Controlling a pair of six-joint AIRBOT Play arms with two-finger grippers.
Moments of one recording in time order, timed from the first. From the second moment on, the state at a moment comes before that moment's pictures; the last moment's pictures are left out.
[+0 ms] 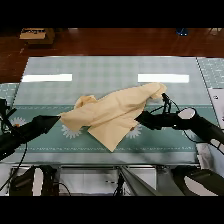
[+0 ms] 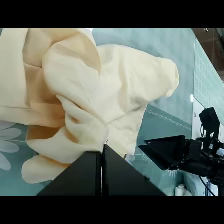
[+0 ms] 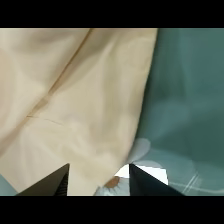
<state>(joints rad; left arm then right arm) 0.45 -0.34 0.30 0.51 -1.22 -1.32 0.22 -1.16 0.50 -0.59 0.72 1.42</state>
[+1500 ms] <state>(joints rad) 0.56 -0.34 1.25 0.48 -0.95 -1.29 0.32 -0.55 1.44 -1.50 0.89 1.84</state>
